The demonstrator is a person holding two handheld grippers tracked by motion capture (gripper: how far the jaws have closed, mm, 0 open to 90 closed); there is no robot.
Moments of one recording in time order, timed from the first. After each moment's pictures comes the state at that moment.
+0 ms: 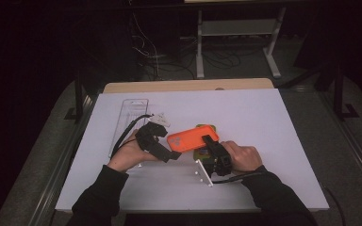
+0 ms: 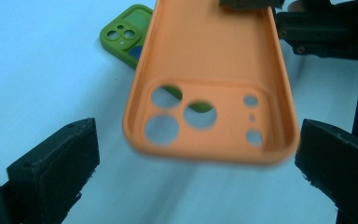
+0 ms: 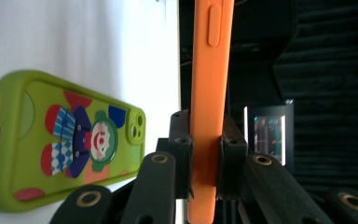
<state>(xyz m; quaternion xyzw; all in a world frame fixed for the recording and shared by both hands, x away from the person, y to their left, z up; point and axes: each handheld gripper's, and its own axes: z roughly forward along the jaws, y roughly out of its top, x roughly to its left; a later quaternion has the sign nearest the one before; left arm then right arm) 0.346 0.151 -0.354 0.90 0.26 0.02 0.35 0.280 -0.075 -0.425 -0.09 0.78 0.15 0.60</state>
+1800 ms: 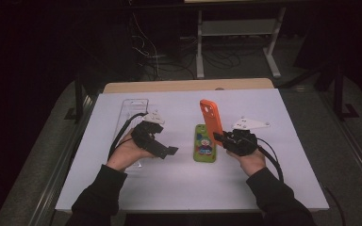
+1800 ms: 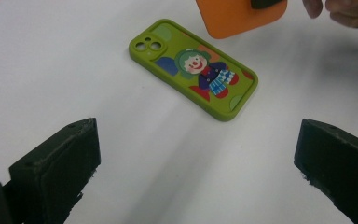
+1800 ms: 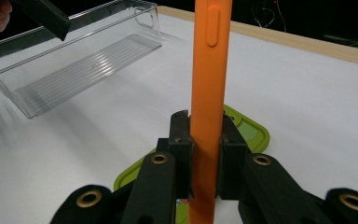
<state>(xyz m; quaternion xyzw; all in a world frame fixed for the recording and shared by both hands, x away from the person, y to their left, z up) 0.351 0.163 -0.355 0.88 0.27 0.06 0.38 0.330 -0.148 -0.399 0.38 0.76 0.49 0.17</state>
